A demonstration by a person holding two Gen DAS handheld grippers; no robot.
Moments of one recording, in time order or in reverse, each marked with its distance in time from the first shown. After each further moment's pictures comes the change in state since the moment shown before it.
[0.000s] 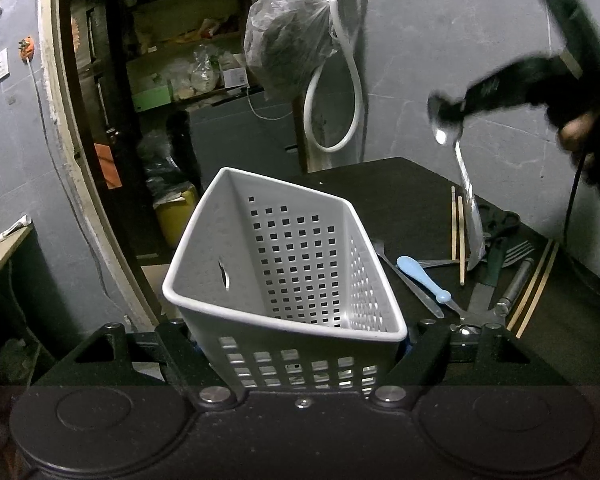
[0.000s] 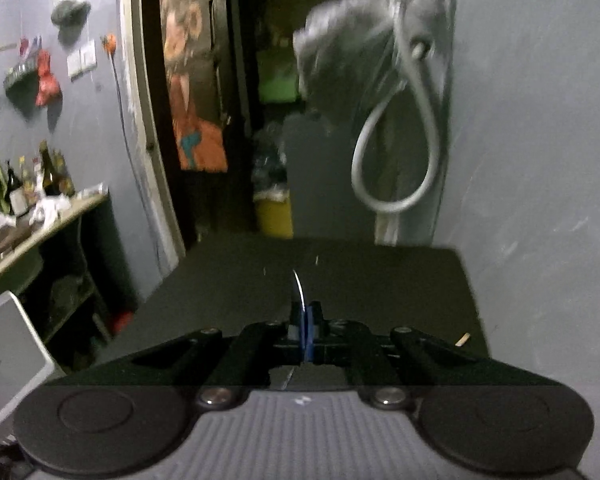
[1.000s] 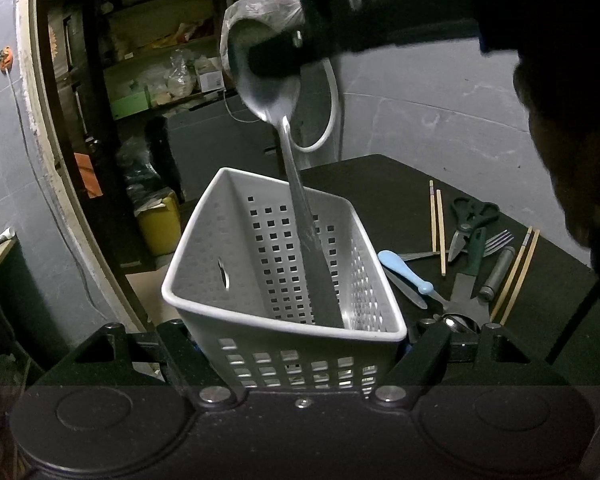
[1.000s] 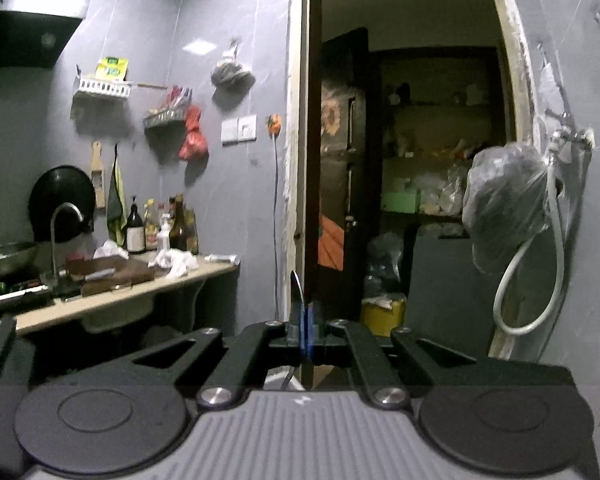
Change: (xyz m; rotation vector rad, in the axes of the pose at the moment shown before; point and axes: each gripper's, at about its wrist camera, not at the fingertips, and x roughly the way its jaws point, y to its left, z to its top) left arm 0.000 0.005 -0.001 0.048 -0.003 -0.061; right arm -0.072 0.169 -0.034 -0.225 -0.268 0.277
